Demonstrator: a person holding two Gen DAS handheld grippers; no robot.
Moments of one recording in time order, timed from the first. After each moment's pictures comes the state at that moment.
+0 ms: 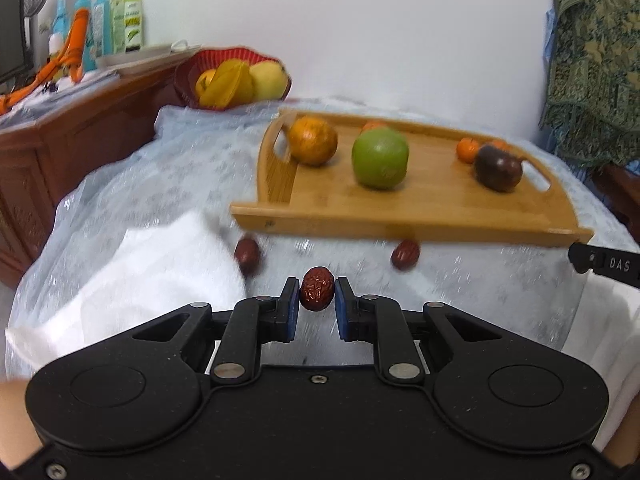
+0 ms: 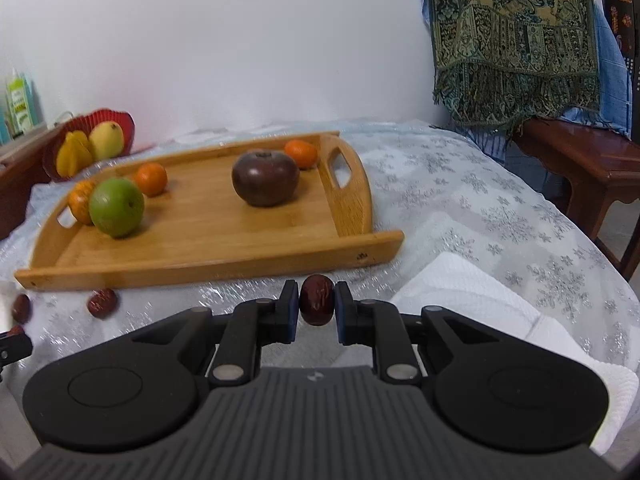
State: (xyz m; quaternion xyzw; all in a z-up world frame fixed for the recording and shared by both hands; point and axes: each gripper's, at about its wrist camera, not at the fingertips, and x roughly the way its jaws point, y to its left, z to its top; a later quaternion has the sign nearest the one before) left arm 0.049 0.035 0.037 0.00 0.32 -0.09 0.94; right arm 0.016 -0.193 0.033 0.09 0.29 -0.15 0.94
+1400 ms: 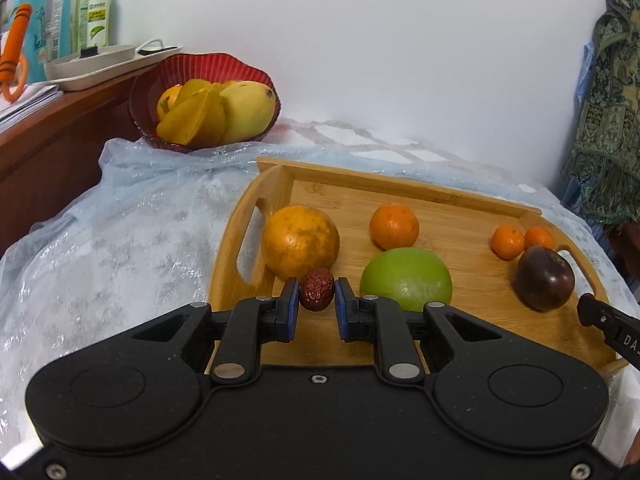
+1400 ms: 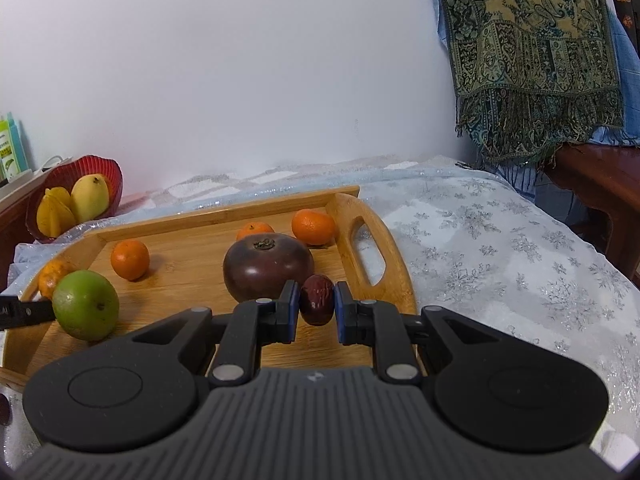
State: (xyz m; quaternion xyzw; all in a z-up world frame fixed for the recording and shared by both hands) left arm 0.205 0.015 0.042 -0.04 0.33 -0.10 0.94; right arm 0.107 -0.220 0.029 0.10 0.26 -0.15 0.95
